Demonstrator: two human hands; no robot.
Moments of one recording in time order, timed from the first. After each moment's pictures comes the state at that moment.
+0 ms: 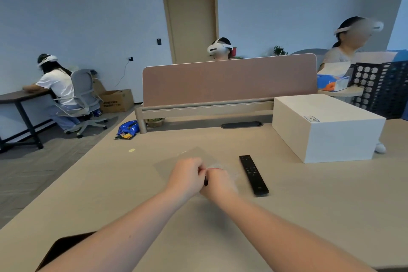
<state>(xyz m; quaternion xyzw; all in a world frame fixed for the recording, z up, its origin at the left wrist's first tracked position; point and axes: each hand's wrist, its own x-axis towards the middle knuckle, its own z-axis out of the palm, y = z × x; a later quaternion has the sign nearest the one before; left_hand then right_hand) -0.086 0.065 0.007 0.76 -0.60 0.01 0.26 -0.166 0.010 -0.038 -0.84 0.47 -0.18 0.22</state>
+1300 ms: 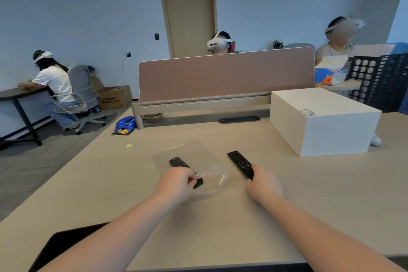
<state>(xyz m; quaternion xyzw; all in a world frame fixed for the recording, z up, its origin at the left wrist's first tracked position) -0.067 0.073 -0.024 0.77 -0.61 -0.01 0.17 -0.268 -0.025 -0.066 -0.73 0.63 -0.19 0.17</state>
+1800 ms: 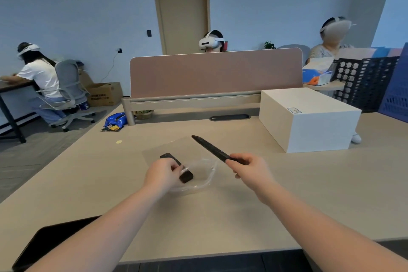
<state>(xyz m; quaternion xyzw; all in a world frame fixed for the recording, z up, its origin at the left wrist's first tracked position) -0.062 0.066 -0.025 0.81 -0.52 -0.05 0.25 -0.279 0.030 -0.004 -0.63 0.48 -0.38 0.48</state>
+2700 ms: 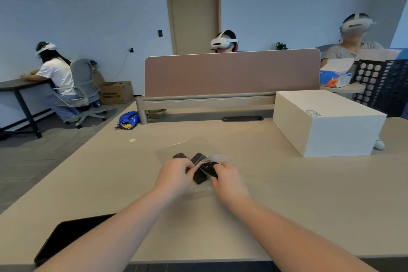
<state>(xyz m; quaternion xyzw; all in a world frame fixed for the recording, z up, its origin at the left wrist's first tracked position) -0.058 0.079 -0.020 0.77 -0.58 0.01 0.26 -0.193 0.017 -0.059 -0.85 0.47 -0.22 0.13</state>
